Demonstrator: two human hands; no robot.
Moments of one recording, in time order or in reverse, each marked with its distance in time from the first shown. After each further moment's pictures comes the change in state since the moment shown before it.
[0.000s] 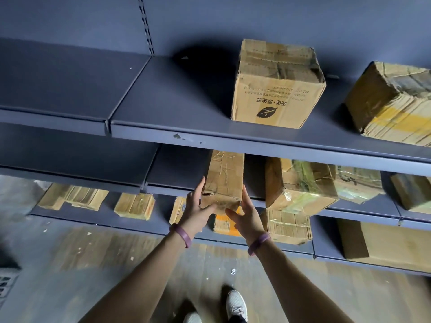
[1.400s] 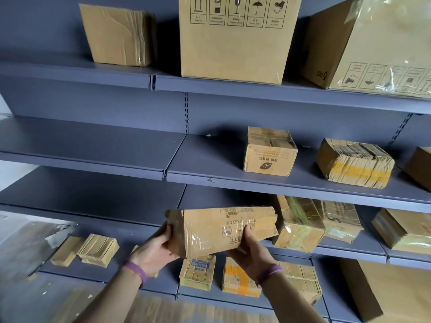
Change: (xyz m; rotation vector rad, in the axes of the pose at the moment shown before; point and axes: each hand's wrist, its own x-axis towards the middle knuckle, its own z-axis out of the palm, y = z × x) left_hand -0.131 0.028 -0.163 -0.742 -0.105 -0.117; right_hand -0.099 -0.087 0.040 0.927 -0.041 0.344
